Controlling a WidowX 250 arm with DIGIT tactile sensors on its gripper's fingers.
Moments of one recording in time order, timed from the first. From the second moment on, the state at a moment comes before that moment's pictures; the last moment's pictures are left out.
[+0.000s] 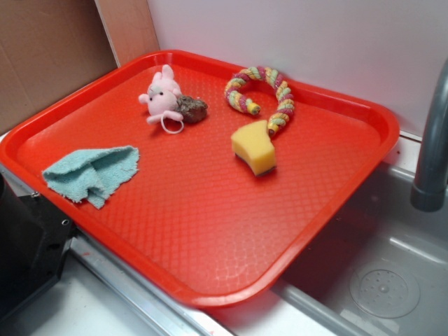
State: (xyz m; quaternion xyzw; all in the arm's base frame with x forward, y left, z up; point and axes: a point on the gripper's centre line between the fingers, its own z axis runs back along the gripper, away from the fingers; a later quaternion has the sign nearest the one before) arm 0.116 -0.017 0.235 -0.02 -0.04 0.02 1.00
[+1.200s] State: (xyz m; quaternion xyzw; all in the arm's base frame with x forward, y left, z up) arm 0.175 0.039 0.180 -0.02 -0.15 0.37 0.92
